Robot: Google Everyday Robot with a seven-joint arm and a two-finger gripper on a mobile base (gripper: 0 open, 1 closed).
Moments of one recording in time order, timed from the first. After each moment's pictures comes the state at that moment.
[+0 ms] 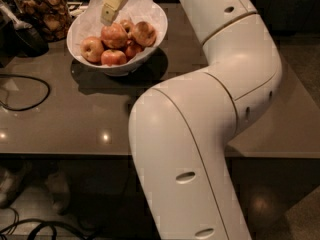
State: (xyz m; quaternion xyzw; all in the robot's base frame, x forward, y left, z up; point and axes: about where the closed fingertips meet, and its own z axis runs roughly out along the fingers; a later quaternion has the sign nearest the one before) arm 0.732 0.081 1.010 -0.53 0.81 0.04 0.25
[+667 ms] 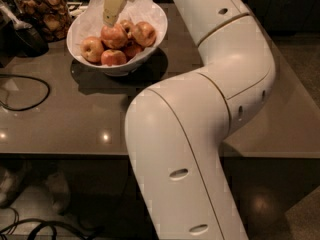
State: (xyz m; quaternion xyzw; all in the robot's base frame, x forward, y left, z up) arm 0.734 0.093 0.999 -0.54 0.80 0.04 0.24
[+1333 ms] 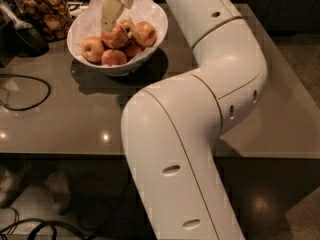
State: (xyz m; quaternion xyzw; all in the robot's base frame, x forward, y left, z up) arm 0.737 0.101 0.982 -0.55 0.80 0.05 0.23
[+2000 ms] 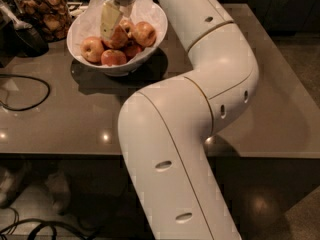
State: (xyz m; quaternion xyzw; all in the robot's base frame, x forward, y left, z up) arm 0.741 0.110 0.958 -0.55 0.80 0.06 0.21
